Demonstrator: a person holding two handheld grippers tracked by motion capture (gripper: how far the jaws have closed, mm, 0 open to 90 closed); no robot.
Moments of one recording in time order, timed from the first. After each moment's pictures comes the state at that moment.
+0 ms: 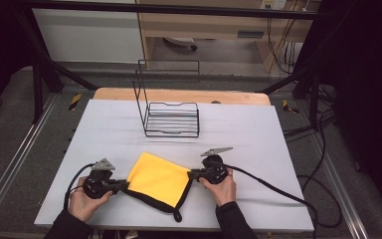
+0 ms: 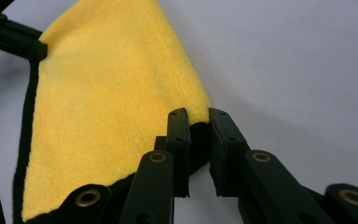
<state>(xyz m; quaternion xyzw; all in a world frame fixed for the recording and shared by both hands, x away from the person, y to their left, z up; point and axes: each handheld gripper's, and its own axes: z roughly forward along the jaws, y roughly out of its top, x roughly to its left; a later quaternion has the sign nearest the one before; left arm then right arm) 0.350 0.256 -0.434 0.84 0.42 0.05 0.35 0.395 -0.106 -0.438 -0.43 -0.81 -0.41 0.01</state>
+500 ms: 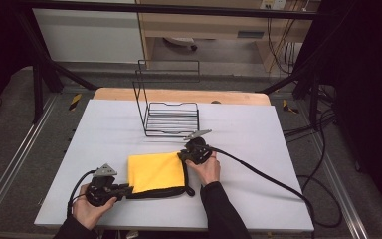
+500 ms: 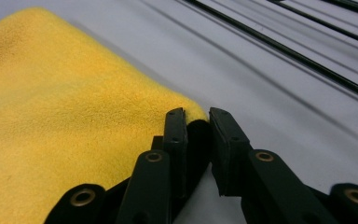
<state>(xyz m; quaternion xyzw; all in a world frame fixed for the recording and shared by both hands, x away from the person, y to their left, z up) 0.332 0.246 -0.426 0.82 0.43 0.06 0.37 0.455 -0.064 -0.442 -0.37 -0.84 -0.38 -0.09</state>
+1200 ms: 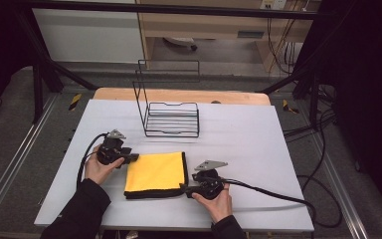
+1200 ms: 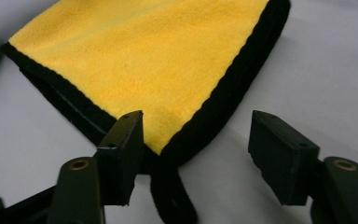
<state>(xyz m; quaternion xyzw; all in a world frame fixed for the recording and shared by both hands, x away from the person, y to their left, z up) 0.451 0.245 -0.435 0.84 0.41 0.09 0.34 0.351 -0.088 -0.446 -0.42 -0.81 -0.41 -0.06</state>
